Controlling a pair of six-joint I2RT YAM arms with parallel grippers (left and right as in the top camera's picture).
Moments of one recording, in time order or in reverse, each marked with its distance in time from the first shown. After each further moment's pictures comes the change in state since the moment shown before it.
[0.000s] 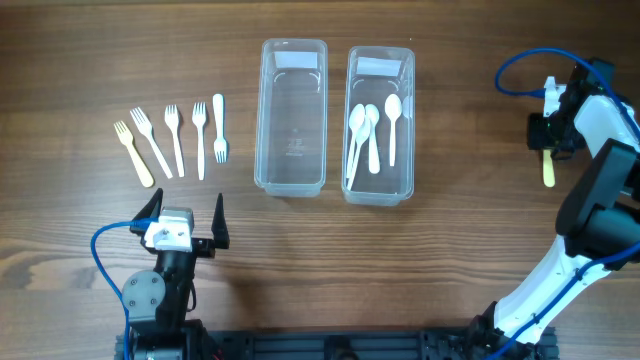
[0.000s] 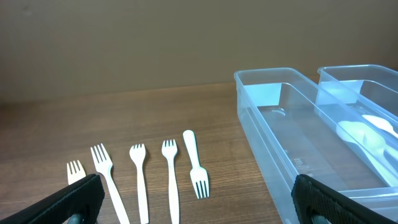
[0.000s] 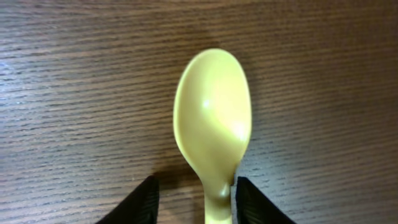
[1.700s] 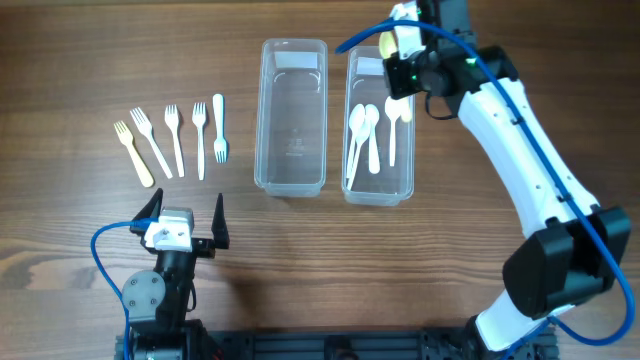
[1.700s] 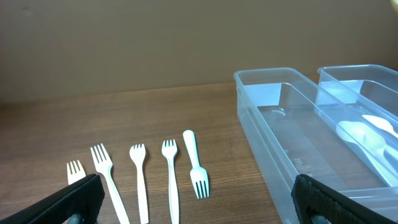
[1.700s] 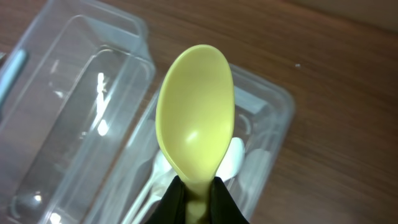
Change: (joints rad) left arm 0.000 0.000 0.000 0.000 0.000 0.000; right arm 0.688 -0.302 0.180 -0.072 -0.169 0.253
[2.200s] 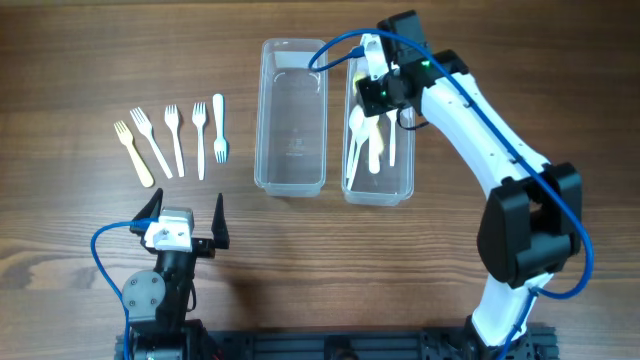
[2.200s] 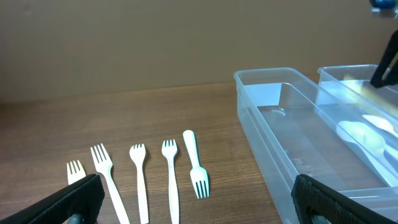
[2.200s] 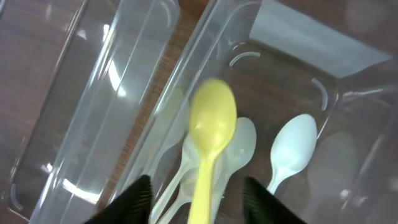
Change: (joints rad) left arm 0.000 0.000 0.000 0.000 0.000 0.000; right arm 0.060 0.173 -0.007 -0.001 -0.039 0.071
